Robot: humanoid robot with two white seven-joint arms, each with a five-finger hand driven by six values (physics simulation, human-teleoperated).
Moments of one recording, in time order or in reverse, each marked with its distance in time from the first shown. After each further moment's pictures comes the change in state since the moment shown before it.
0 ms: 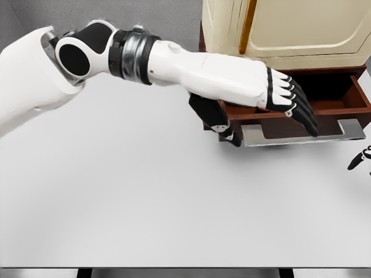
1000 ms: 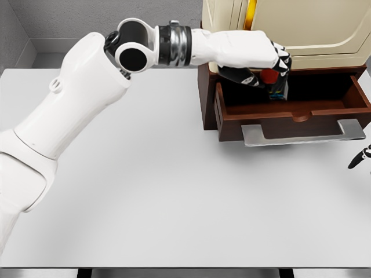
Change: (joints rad) left arm 0.147 -0.351 0.321 0.446 -0.702 -0.019 0.000; right arm -0.002 0.001 -0.004 0.000 0.000 0.000 0.000
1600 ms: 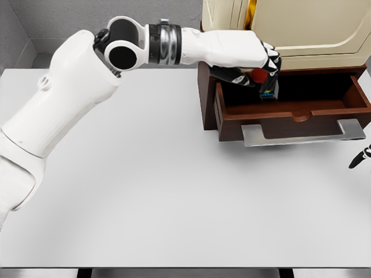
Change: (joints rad) left arm -0.011 0.047 -0.031 -0.014 0.031 0.000 0.000; right arm 0.000 0.002 -0.005 0.000 0.002 0.000 0.000
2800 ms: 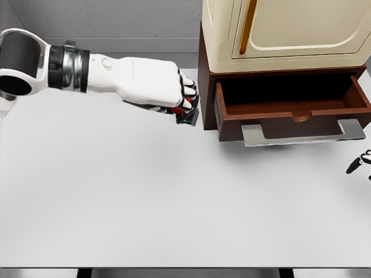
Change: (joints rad) left arm 0.008 0.519 -0.122 -0.493 0.055 0.000 0.000; right arm 0.003 0.025 0.014 0.000 0.049 0.000 0.000
